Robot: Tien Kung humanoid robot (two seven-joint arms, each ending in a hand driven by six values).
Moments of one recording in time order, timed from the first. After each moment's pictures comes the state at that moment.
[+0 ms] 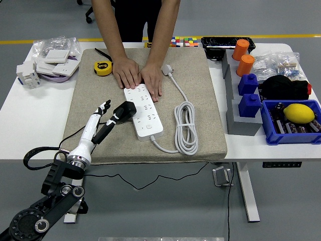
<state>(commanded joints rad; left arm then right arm) -0.18 0.15 -0.93 -1.29 1.45 0.47 0.02 0.03 -0.15 1.56 0.18 -1.12 -0.01 -0.09</state>
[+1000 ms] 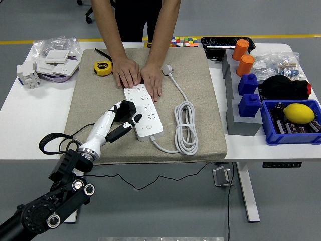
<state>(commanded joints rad) -0.29 0.15 -0.85 -1.23 1.69 0.42 0.16 0.03 -0.15 1.56 0.18 -1.12 -0.01 -0.09</state>
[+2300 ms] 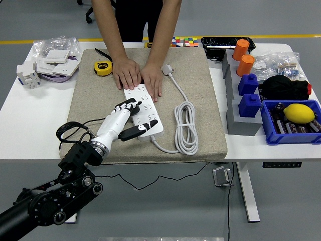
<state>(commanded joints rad) -0.40 0.17 -0.72 -1.22 1.82 0.36 0.26 0.04 -0.15 1.56 0.18 -1.15 -0.01 -0.10</state>
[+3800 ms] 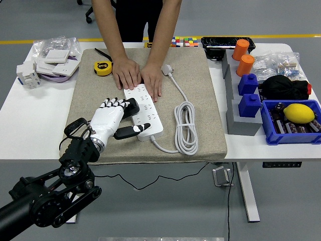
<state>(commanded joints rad) -0.43 0.19 -0.68 -1.23 2.15 0.30 0.50 0.04 -0.15 1.56 0.18 -1.14 -0.02 -0.10</state>
